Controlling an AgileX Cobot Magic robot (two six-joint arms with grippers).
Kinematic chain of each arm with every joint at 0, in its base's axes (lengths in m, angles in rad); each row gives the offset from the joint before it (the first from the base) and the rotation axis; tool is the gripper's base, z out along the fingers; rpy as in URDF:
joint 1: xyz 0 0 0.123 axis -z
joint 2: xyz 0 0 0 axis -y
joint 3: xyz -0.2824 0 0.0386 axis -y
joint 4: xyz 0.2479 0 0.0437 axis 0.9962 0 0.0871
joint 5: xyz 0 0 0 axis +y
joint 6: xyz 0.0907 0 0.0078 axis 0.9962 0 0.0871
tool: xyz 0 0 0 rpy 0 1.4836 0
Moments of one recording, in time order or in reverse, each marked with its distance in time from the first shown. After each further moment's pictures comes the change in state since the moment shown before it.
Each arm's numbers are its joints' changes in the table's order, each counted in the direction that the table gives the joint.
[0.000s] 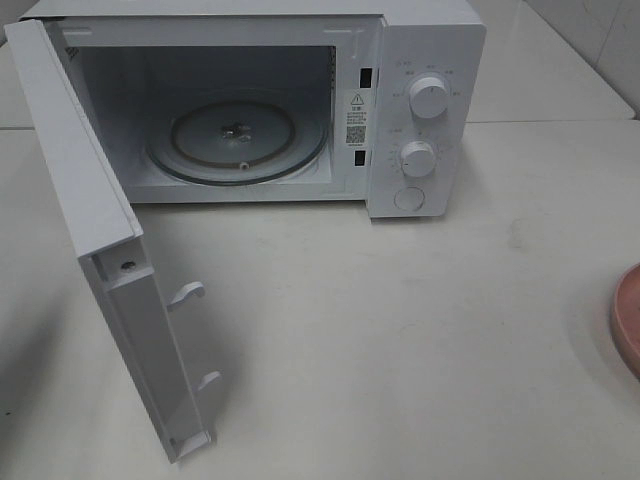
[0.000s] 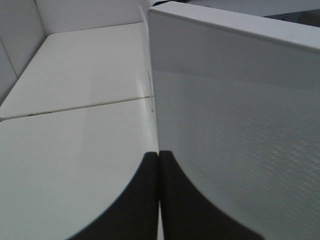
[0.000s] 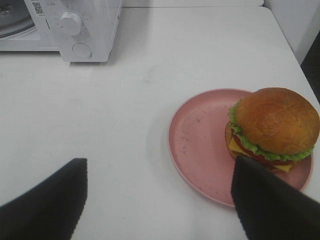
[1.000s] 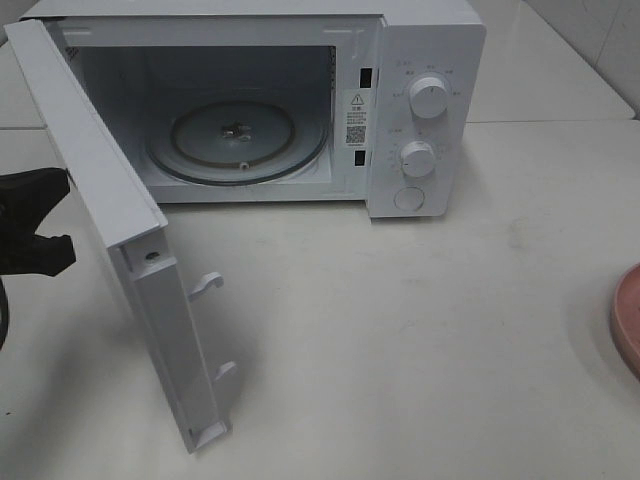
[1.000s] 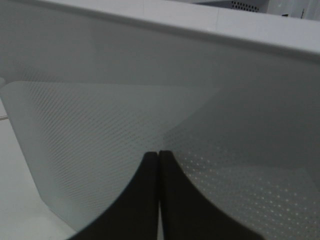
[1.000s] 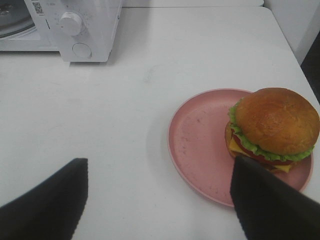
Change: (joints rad) left arm 0.319 -0.401 0.039 -0.164 -0.379 0.068; right arm 0.000 0.000 0.000 0.000 0.000 0.000
